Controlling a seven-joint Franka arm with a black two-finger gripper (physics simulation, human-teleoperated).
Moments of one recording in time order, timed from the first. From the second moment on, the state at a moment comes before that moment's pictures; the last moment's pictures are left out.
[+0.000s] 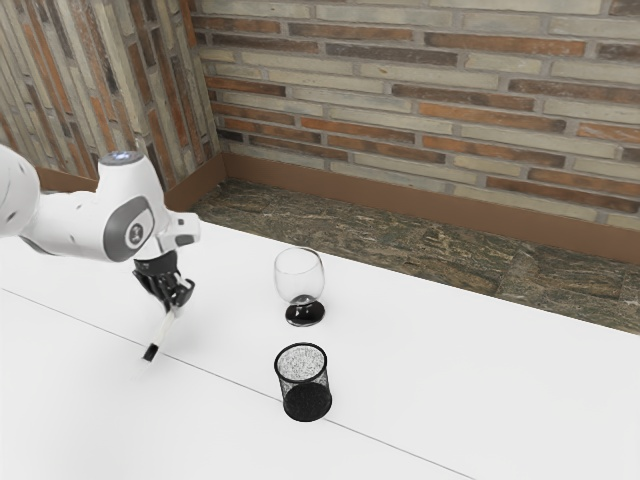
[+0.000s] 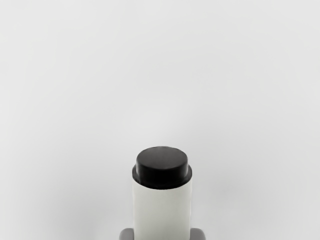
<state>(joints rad) -0.02 0.22 0.23 -2.18 -0.03 2.43 0.24</state>
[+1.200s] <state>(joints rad) -0.02 -0.10 -0.33 -2.32 -0.10 2.63 0.24</state>
